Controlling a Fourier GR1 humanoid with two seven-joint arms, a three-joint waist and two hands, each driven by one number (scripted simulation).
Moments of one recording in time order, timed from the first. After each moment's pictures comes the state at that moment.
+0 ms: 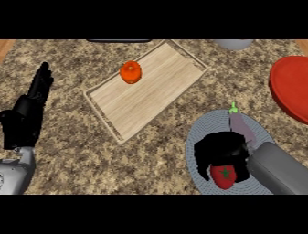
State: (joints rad) left arm -0.20 0.33 -0.08 -1.61 -0.04 0.24 0.17; right arm -0.51 -0.52 0.81 -1.18 0.81 0.30 -0.86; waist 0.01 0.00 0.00
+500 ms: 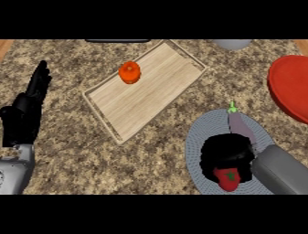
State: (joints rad) left arm -0.21 0.32 -0.05 -1.59 -0.07 0.23 0.17; right arm -0.47 -0.54 0.78 -1.21 0.80 0.27 -0.92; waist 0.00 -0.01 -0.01
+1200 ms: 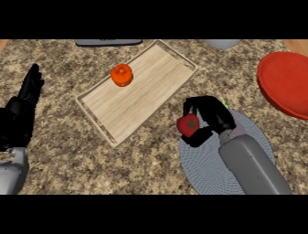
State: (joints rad) left arm -0.18 0.33 -0.02 -1.60 -0.07 0.23 0.18; right arm -0.46 -0.14 0.30 -1.11 0.62 0.02 0.03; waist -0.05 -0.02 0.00
